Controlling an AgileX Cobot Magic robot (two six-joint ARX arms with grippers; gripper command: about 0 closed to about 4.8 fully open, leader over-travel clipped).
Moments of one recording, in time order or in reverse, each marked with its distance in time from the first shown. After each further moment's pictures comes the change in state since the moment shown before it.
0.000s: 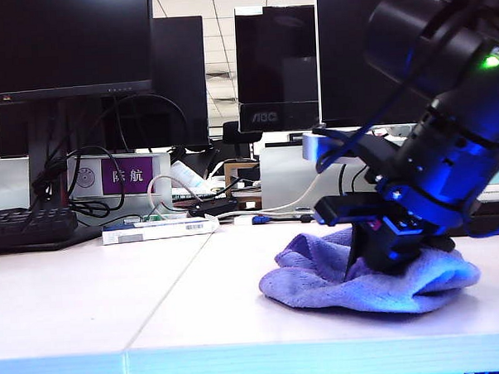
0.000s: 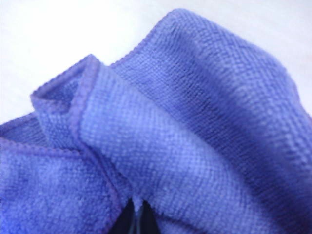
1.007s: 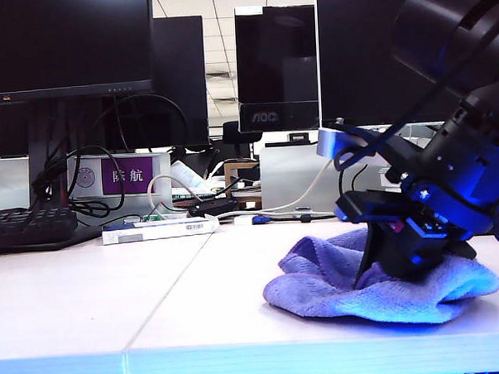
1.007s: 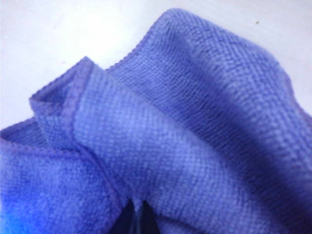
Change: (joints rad) left arm 0.000 0.000 0.000 0.000 0.000 0.000; right arm -0.003 -0.073 -0.076 0.021 -0.069 0.011
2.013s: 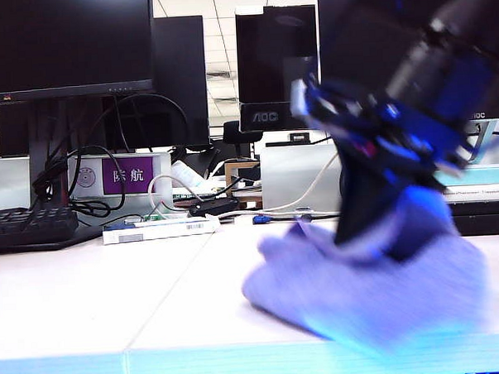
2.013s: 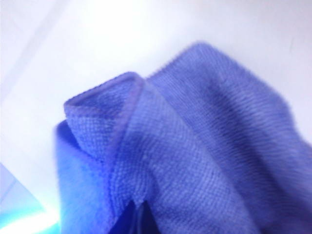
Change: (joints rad) left arm 0.000 0.000 0.000 0.000 0.000 0.000; right arm -0.017 -0.029 0.260 -0.368 -0.100 0.005
